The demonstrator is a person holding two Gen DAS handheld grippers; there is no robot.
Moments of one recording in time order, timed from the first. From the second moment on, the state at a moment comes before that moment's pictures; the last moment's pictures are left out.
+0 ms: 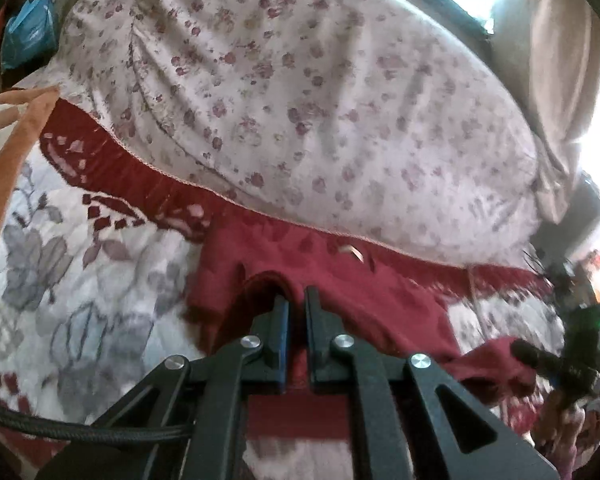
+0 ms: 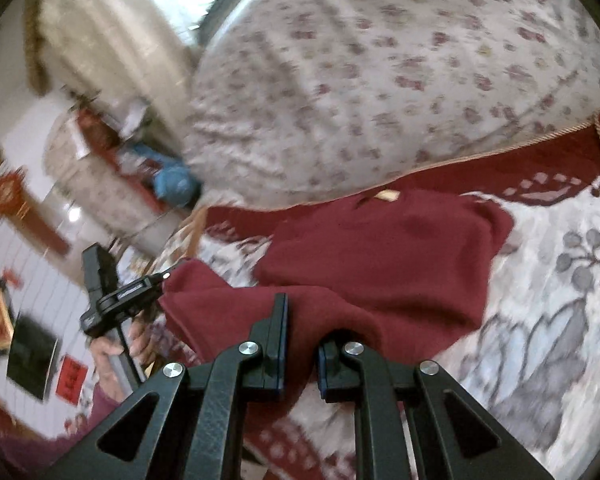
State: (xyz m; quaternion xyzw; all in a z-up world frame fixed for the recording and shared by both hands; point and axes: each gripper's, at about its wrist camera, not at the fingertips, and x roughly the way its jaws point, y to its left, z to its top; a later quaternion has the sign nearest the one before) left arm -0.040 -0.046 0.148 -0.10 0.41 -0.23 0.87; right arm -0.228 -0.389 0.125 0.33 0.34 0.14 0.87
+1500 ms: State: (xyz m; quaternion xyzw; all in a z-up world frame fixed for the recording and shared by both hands) left arm 0.073 -0.087 0.036 -0.03 0.48 -0.15 0.86; right arm -0.060 -0.440 0.023 0.23 0.43 -0.07 0.87
